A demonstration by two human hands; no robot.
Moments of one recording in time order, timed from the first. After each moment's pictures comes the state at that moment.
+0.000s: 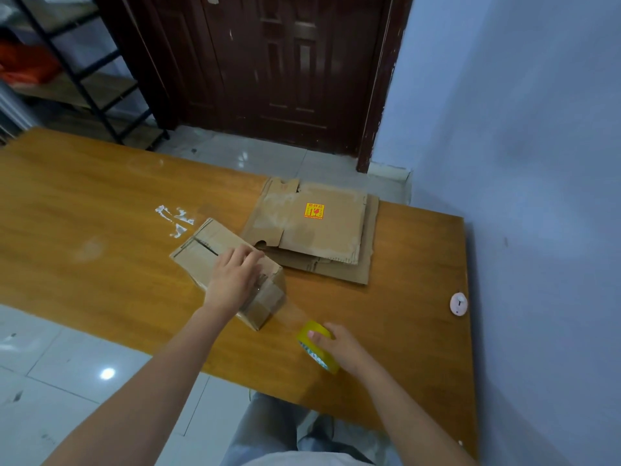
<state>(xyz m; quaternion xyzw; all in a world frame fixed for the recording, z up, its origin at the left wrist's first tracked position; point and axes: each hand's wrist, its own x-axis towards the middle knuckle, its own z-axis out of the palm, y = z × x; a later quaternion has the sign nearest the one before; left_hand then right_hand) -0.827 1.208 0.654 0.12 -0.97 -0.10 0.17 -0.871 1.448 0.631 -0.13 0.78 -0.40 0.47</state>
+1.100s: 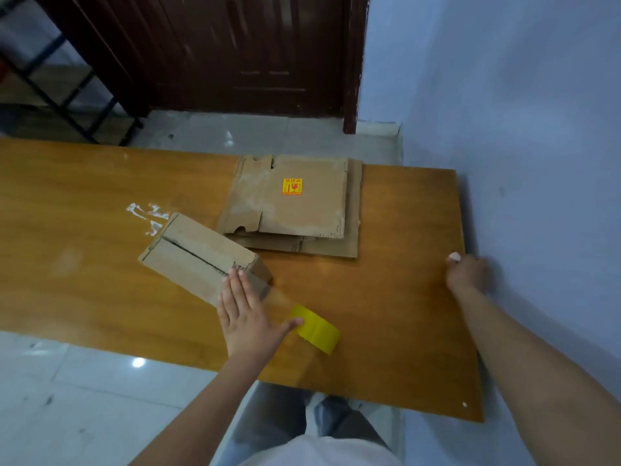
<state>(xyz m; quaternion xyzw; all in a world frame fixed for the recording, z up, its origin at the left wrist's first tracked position) -0.798 1.309 0.627 0.32 -0.94 -0.08 -0.06 -1.033 1.599 0.577 0.19 0.95 -0.19 0.14</state>
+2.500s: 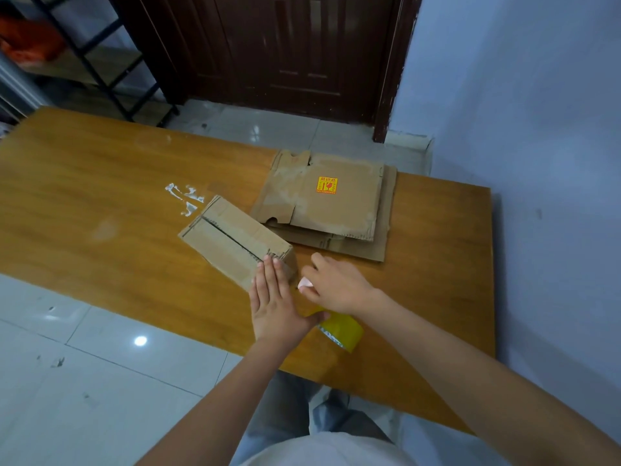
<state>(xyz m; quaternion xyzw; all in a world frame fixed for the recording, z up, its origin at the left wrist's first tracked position) -0.795 1.309 0.616 0.32 -0.94 -0.08 -0.03 -0.911 1.392 0.672 -0.54 0.83 -0.03 0.13</state>
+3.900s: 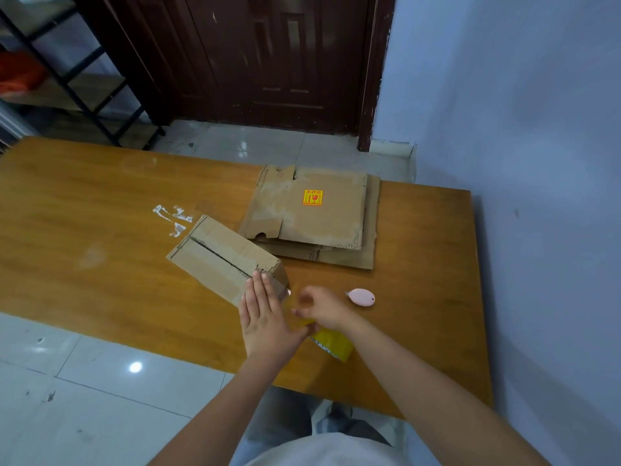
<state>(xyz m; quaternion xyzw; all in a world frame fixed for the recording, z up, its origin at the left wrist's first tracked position) -0.795 1.311 0.627 0.33 -0.94 -0.08 -0.03 -0.903 1.391 0.621 -0.23 0.80 -0.34 0.44</state>
